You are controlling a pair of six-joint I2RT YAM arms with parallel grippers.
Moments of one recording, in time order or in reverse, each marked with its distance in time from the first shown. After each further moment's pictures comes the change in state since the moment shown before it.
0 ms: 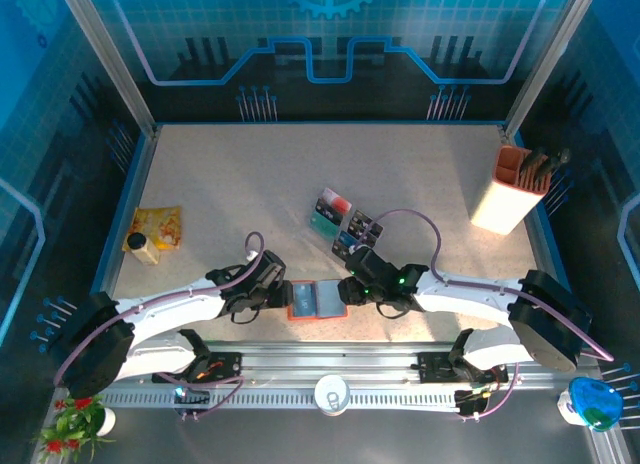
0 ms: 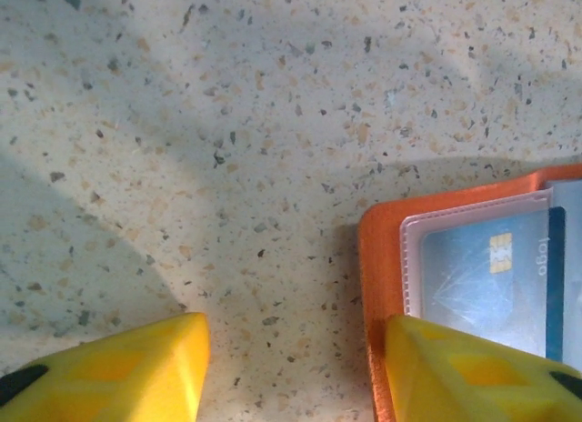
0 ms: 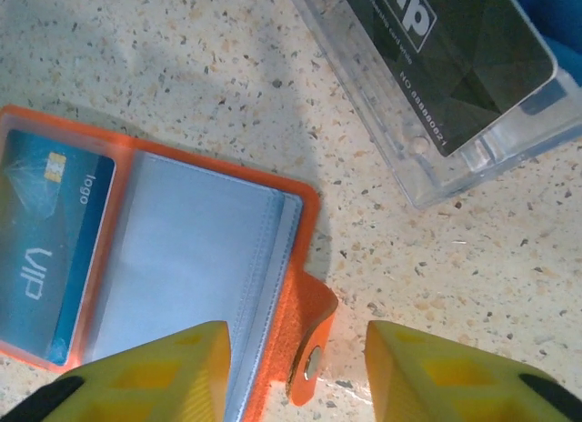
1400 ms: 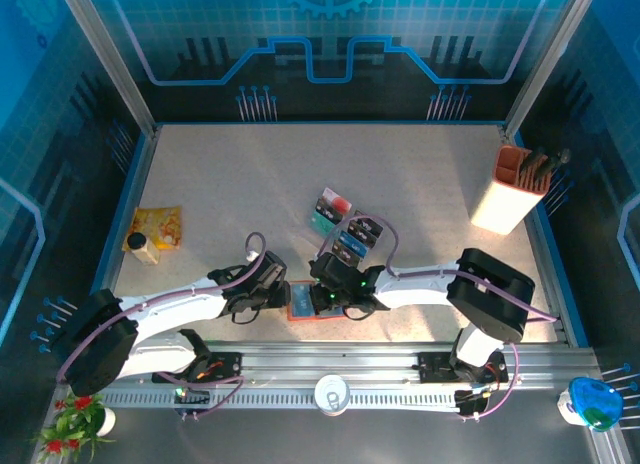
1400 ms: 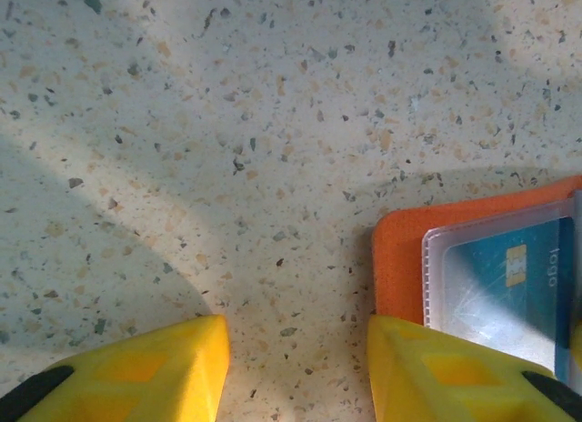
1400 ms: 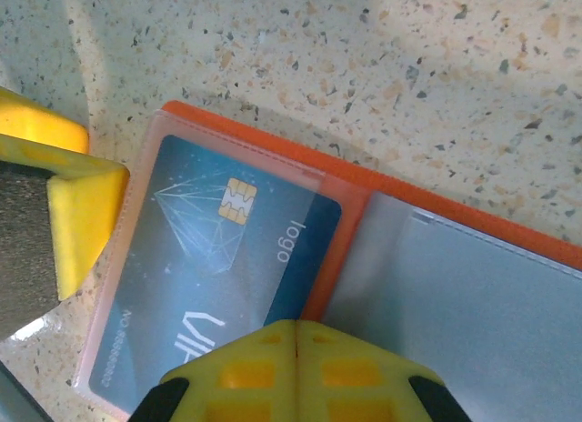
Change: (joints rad) left arm 0.000 0.021 -0.004 0.012 -0.022 -0.003; right arm 0.116 0.319 0.152 0.206 -0.095 0.061
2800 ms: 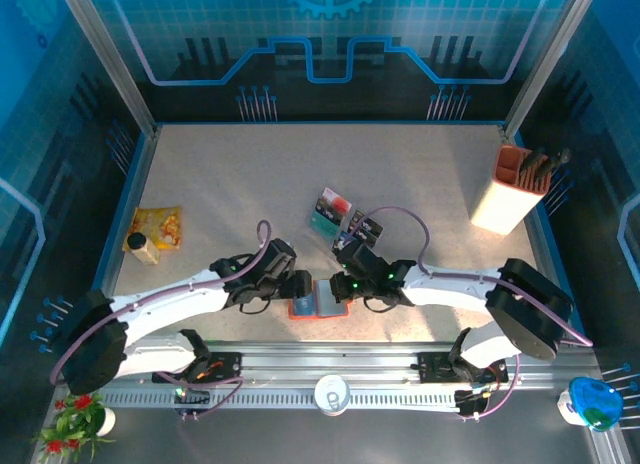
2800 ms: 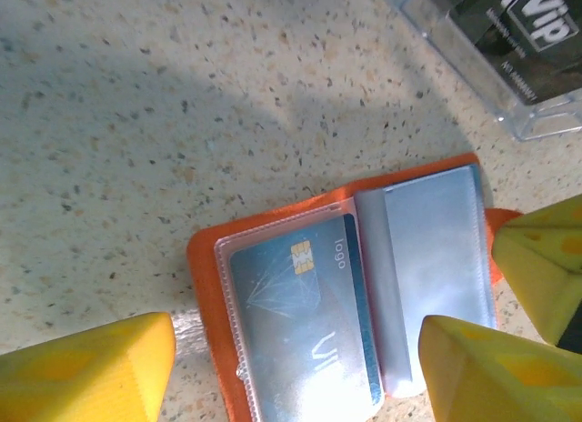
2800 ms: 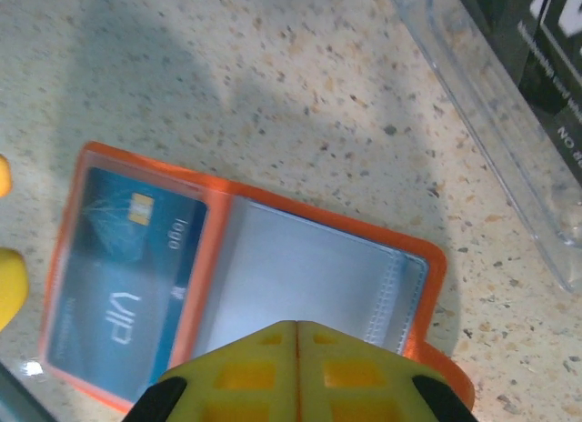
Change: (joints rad) left arm -0.061 0.012 0.161 -0.061 0.057 0.000; right arm -0.134 -0.189 -0.109 -0.060 -0.023 -0.046
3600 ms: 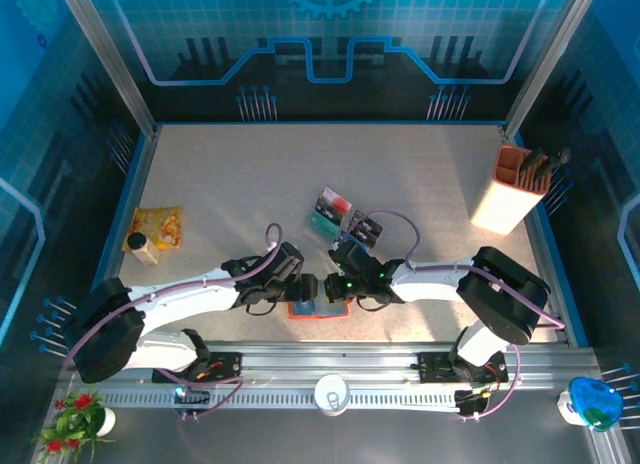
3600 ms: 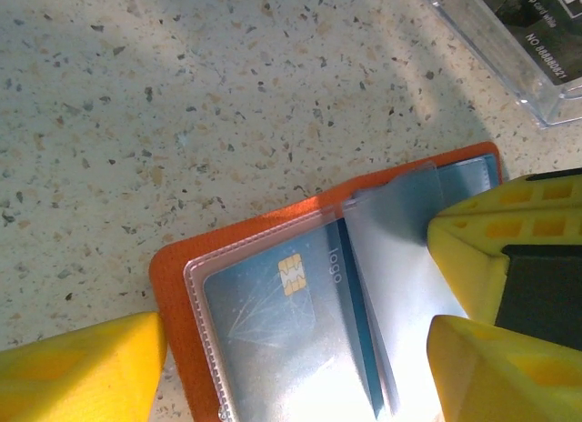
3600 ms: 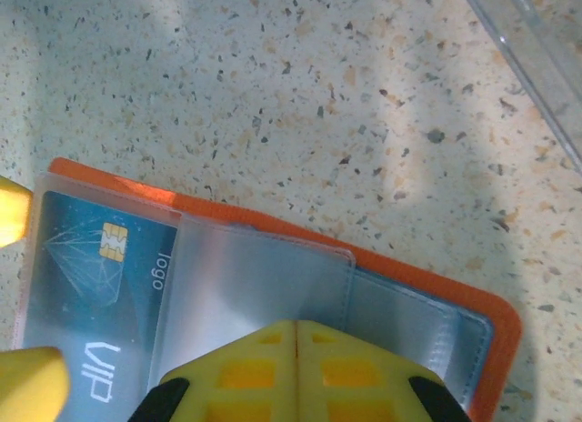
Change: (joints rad) left arm -0.019 0.079 -0.008 0.071 -0.001 0.004; right arm -0.017 0.126 -0.001 0.144 -0.082 0.043
